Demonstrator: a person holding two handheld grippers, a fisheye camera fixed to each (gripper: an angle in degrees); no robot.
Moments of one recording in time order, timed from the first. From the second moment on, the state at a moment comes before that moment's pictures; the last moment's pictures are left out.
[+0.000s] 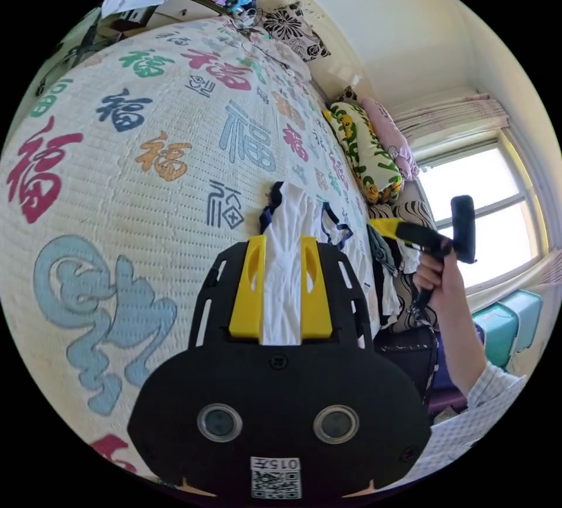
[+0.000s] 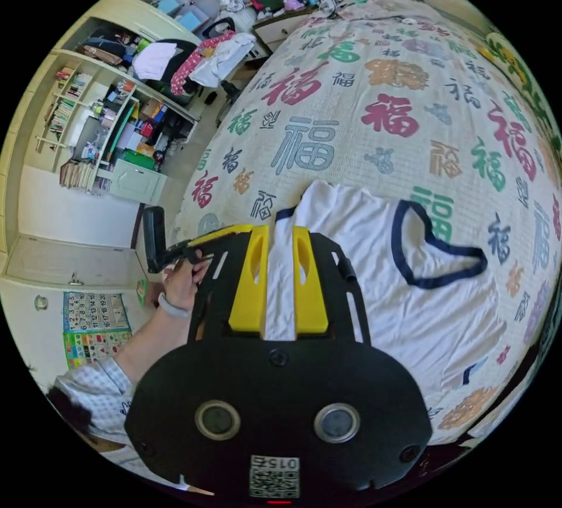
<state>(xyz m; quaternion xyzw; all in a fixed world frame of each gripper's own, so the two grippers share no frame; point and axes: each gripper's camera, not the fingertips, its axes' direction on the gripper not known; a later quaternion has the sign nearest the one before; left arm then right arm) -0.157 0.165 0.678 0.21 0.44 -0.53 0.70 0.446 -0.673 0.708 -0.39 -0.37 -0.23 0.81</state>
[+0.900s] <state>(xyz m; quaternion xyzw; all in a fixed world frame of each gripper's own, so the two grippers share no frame) -0.127 0.117 0.785 0.20 0.39 -0.56 0.70 0.321 -0.696 0.794 -0.45 -0.31 -0.30 0.78</state>
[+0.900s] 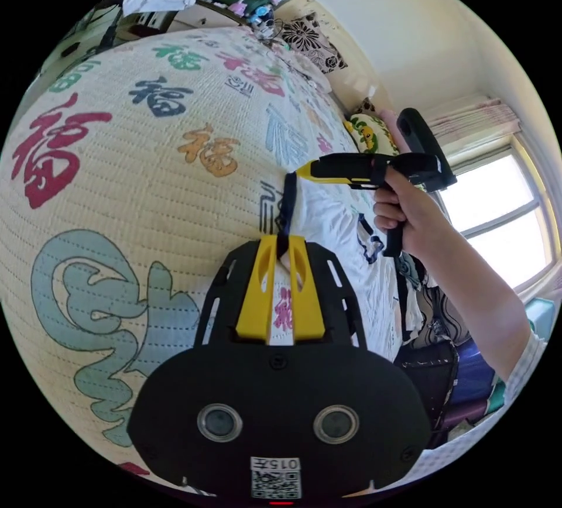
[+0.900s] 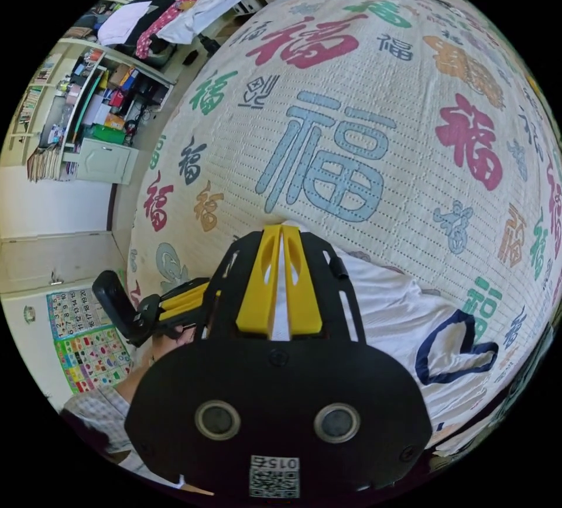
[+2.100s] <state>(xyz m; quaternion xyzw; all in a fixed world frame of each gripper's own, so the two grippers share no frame) 0.182 -0.451 0.729 -0.01 0.31 -0.03 0.95 0.912 -0.593 0.812 -0.27 -0.34 0.17 0.88</state>
